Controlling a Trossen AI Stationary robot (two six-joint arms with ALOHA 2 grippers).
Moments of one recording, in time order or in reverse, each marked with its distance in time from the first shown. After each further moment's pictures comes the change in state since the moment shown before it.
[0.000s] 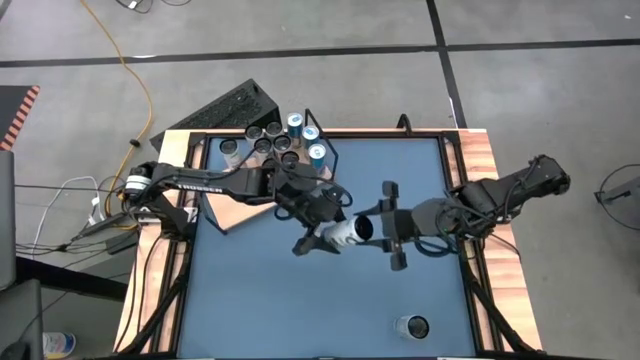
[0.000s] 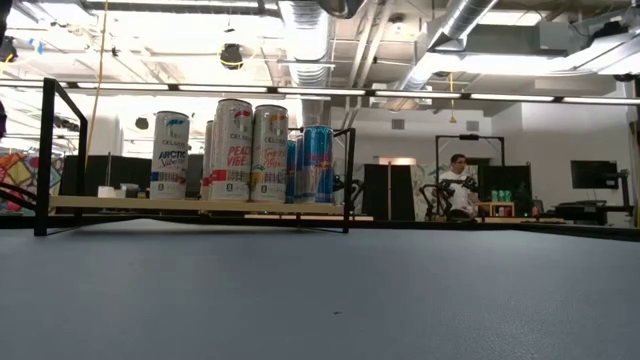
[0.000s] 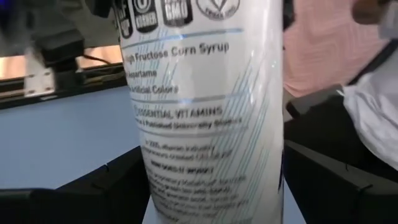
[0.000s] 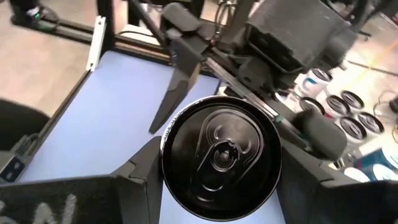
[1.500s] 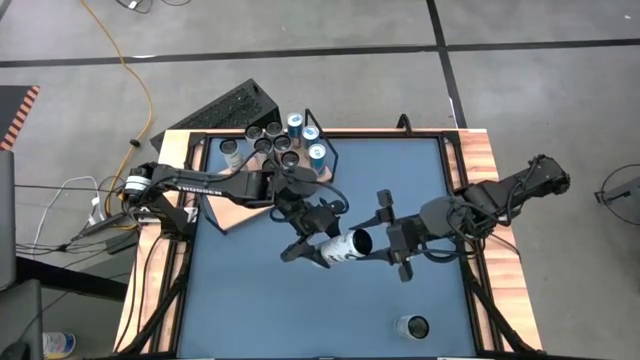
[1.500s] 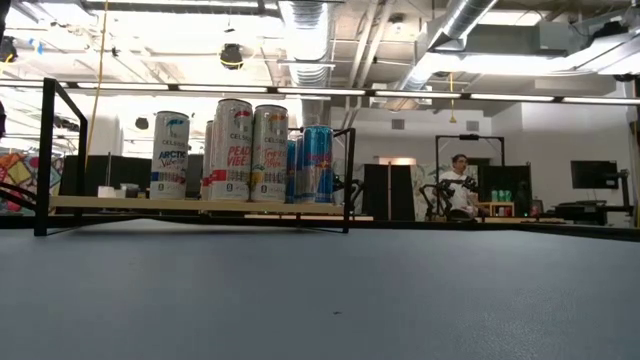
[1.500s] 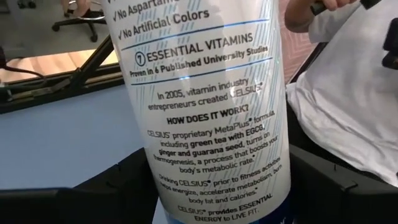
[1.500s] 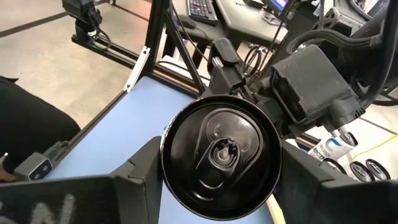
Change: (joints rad) left arm -0.030 0.001 -0.010 0.023 0.198 -0.004; right arm 0.018 -0.002 0.000 0.143 -0.131 -0.195
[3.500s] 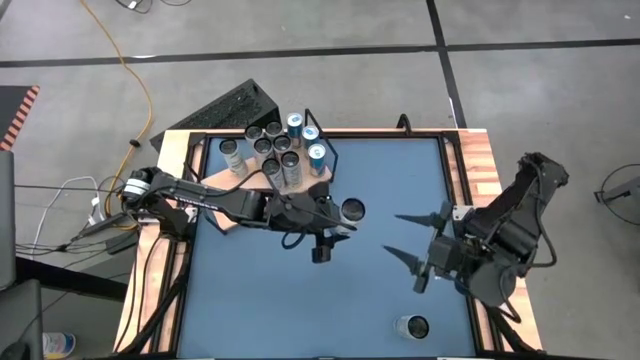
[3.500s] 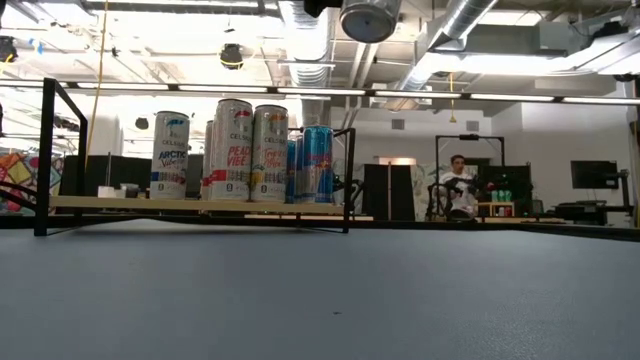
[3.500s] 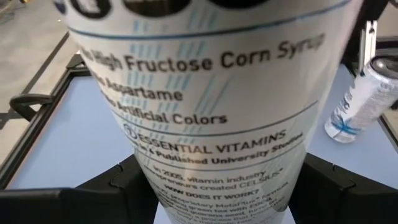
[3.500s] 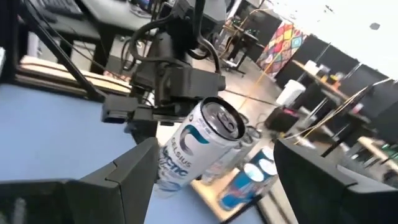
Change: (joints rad) left arm -0.112 0.001 -0.002 -0.024 -0.935 -0.031; right arm 0.437 0.010 0.000 -0.153 0.952 0.314
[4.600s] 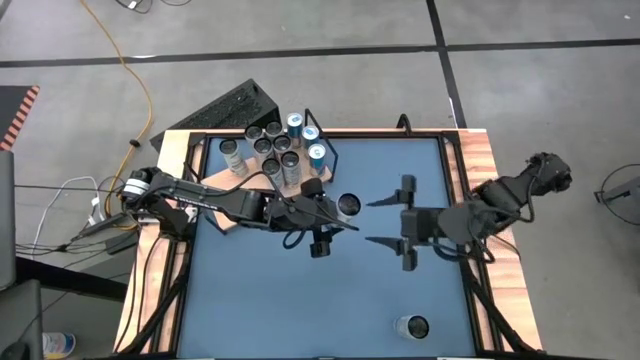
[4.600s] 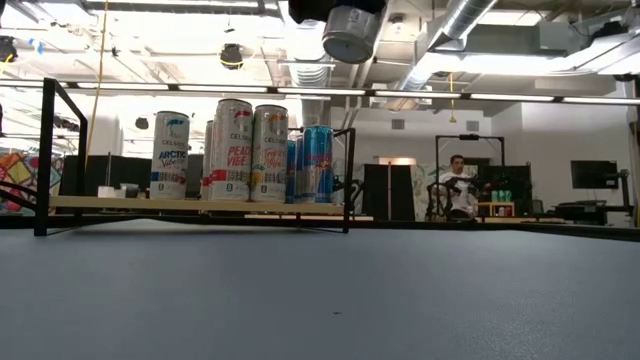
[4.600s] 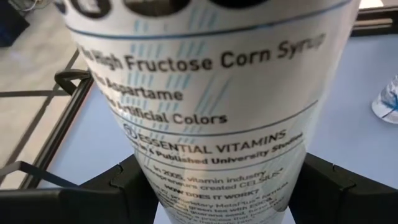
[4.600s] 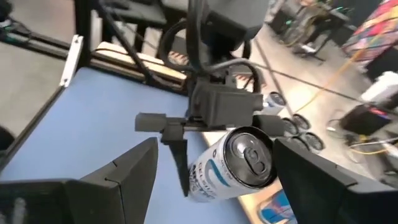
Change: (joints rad) left arm -0.007 -0.002 0.002 -0.102 -0.131 0.001; right arm -0.329 -0.003 0.140 -0.073 -0.627 -0.145
